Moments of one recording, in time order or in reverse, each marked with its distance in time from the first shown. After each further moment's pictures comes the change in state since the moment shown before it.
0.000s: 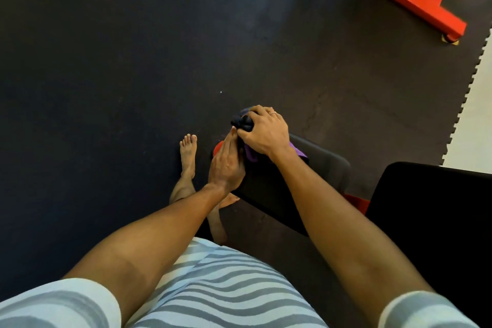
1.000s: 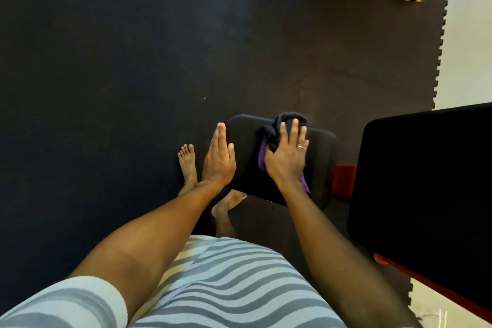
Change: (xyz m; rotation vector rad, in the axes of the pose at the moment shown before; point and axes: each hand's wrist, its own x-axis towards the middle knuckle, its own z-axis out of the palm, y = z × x) left_hand 0.004 0.005 -0.012 0.131 -0.070 0.010; right_hand -0.104 0.032 0.045 0.147 0.178 0.594
